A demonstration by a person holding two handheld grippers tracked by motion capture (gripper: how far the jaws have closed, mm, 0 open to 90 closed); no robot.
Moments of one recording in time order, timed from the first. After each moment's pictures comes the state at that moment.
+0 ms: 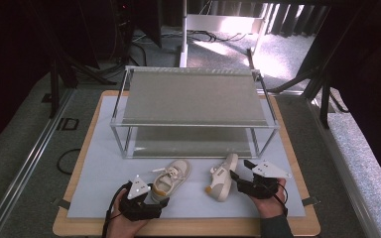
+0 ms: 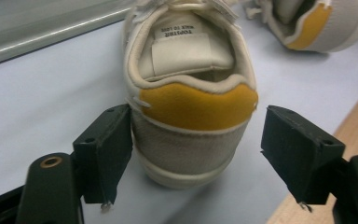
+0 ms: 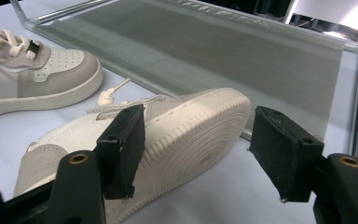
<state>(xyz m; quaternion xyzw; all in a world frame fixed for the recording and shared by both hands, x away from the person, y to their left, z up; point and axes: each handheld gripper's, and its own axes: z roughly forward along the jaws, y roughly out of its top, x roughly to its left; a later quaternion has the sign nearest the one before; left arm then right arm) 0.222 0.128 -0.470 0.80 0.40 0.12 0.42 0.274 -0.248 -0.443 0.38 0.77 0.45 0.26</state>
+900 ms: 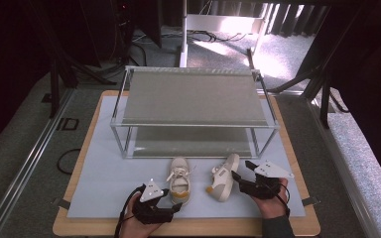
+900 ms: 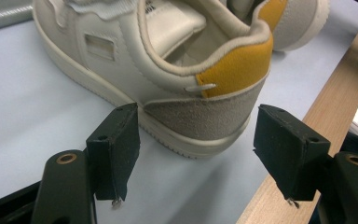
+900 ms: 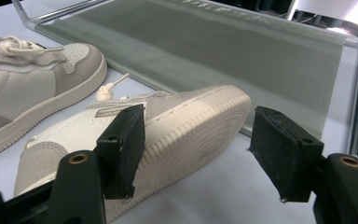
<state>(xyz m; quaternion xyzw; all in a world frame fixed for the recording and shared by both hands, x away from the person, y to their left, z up) 0.223 0.100 -0.481 0.81 0.37 0.09 0.45 0.273 -0.254 -0.443 0.38 0.77 0.45 0.25</state>
